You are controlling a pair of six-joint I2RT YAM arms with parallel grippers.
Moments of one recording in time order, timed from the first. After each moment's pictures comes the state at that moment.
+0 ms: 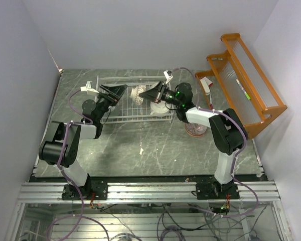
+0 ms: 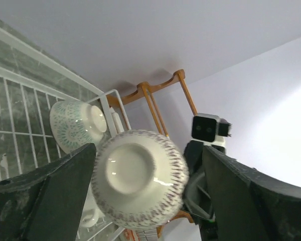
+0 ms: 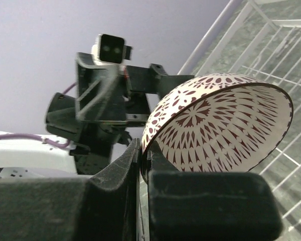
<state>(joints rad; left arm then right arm) -0.20 1.68 0.63 1.26 0.31 -1.23 0.49 1.93 1.13 0.95 -0.70 1.03</state>
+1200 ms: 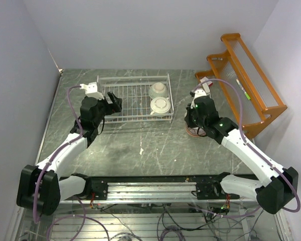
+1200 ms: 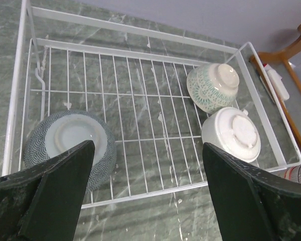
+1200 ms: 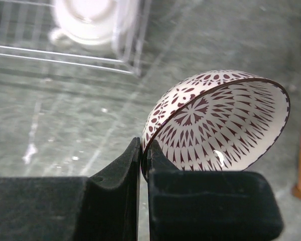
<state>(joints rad) -0.29 1.14 0.66 0.28 -0.05 -0.41 0.54 1.12 0.97 -0.48 0.16 0.26</state>
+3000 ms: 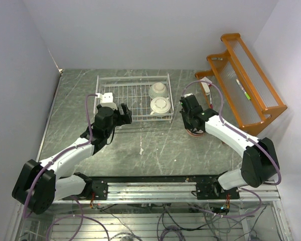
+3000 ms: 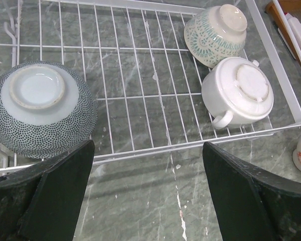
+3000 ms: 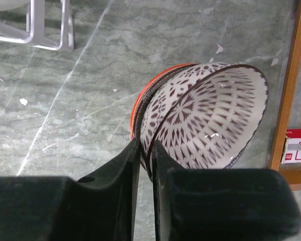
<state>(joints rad) -0.53 1.14 0.59 0.25 -0.27 -0.39 0.52 1.43 1.01 -0.57 0.33 0.17</state>
